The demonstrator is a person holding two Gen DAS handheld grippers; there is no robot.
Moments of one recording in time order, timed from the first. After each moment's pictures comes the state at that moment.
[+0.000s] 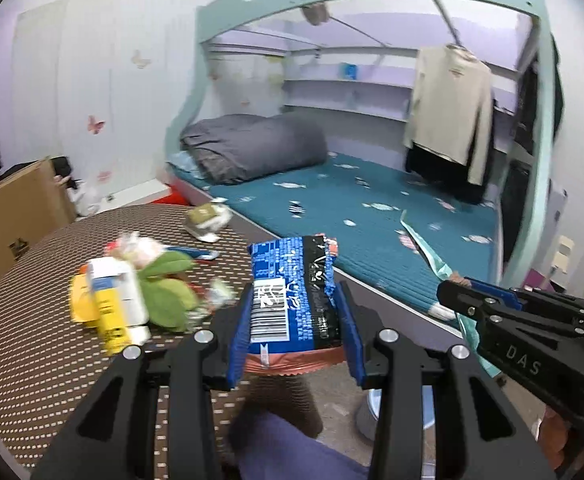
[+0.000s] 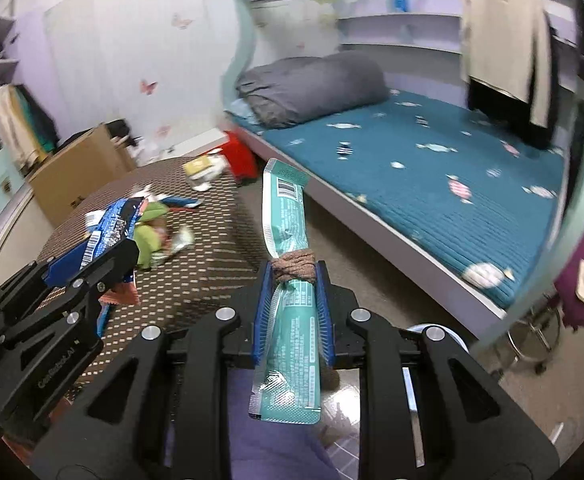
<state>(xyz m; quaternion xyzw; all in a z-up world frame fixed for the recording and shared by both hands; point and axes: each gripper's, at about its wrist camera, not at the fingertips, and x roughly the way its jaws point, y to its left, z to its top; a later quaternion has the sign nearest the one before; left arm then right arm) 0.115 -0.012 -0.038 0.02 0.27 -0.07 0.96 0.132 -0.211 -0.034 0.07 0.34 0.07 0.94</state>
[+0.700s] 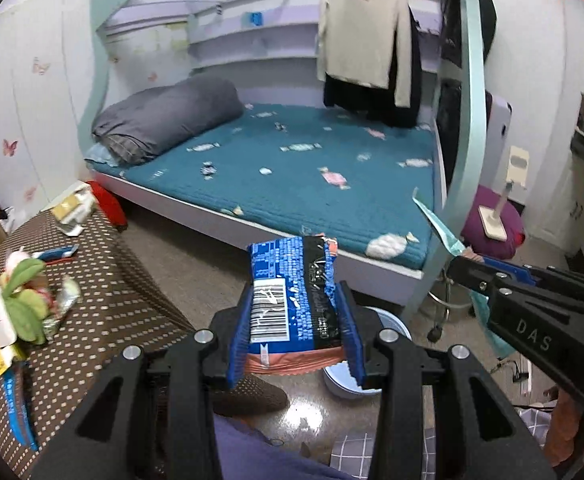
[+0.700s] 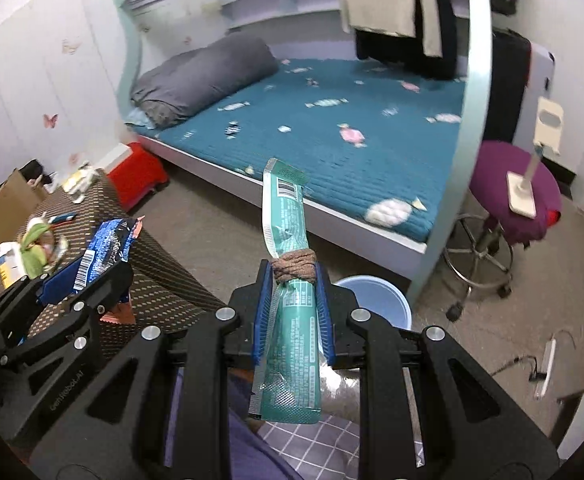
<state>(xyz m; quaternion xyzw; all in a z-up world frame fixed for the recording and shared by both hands) 0.146 -0.135 -0.102 0.10 0.35 -0.19 0.91 0.115 -0.322 -0.090 0.15 0.39 -0.09 0.91</state>
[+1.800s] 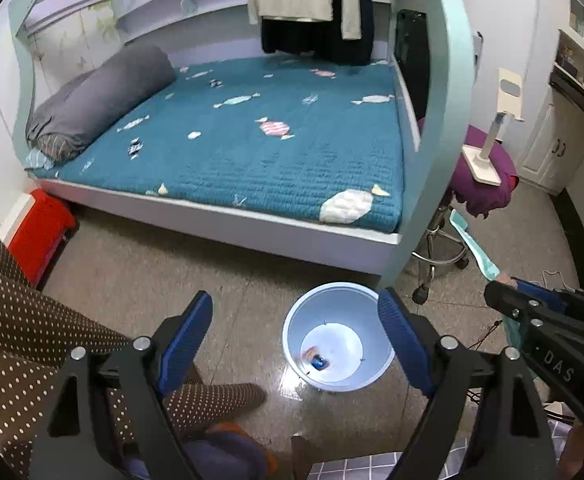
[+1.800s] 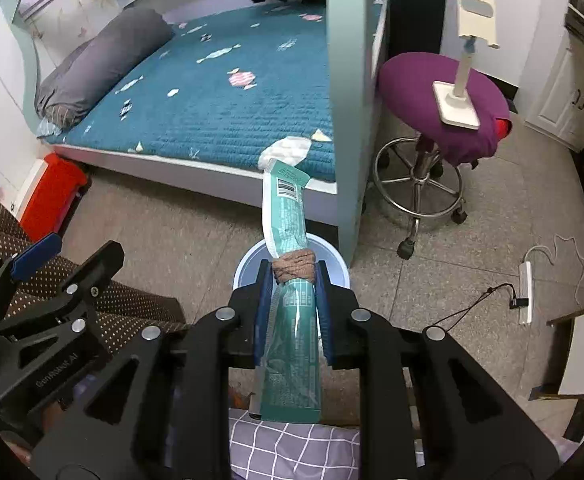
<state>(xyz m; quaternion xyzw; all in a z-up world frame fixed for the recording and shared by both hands) 0.217 -0.244 -0.187 0.17 0.42 -0.25 0.86 0.134 -0.411 -0.171 0.21 0.47 -0.20 0.84</state>
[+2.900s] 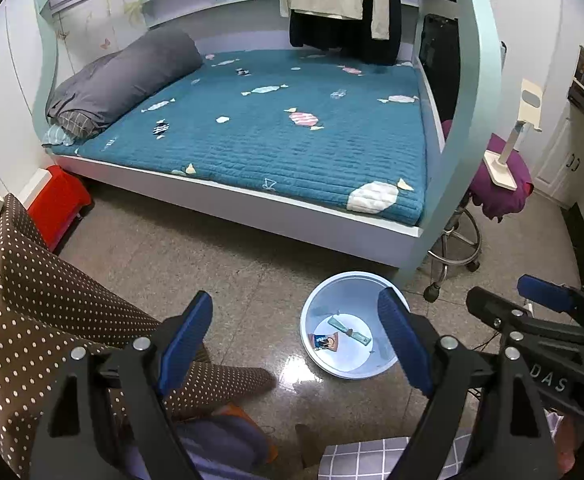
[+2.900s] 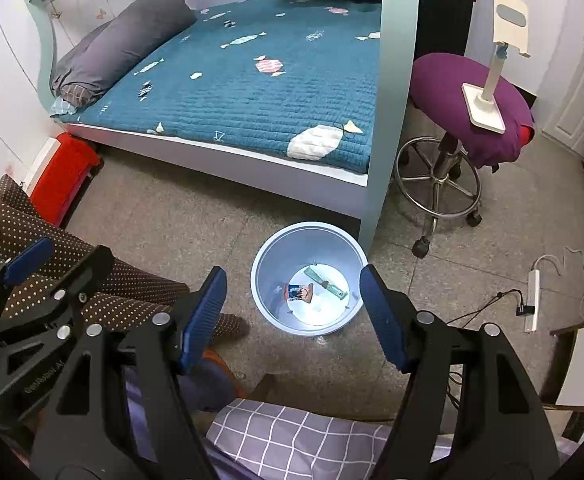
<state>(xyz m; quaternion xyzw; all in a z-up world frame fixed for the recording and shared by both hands) 0.213 -0.204 -0.180 0.15 0.43 -0.22 0.86 0.139 -0.385 -0.169 0.19 0.47 -0.18 0.84</state>
